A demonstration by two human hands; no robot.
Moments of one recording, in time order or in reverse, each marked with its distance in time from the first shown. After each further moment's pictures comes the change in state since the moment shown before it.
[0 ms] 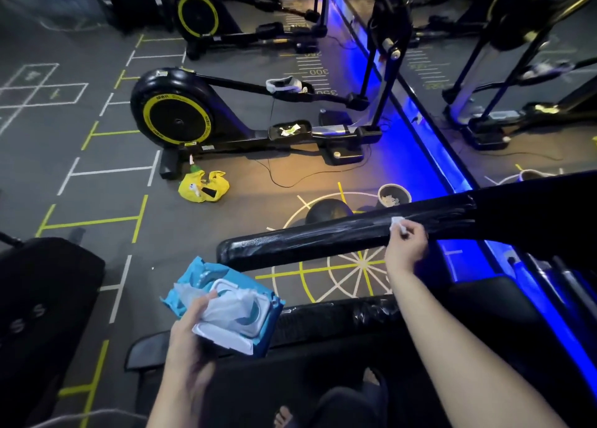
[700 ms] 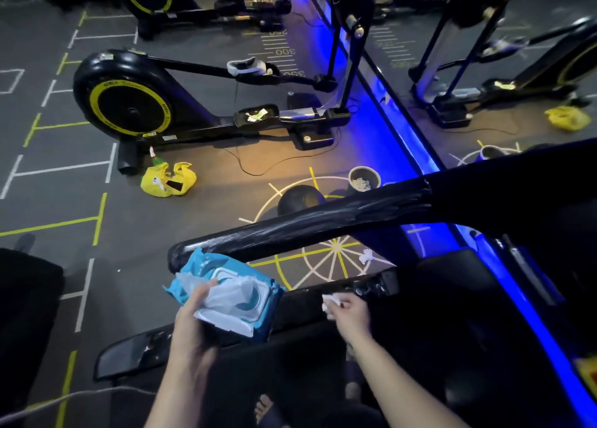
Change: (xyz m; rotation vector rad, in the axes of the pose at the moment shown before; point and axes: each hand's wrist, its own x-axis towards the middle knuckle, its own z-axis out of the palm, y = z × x) left_hand -0.055 -0.004 0.124 0.017 -0.113 -0.027; right_hand -0.092 0.106 -0.069 -0.086 -0.474 0.519
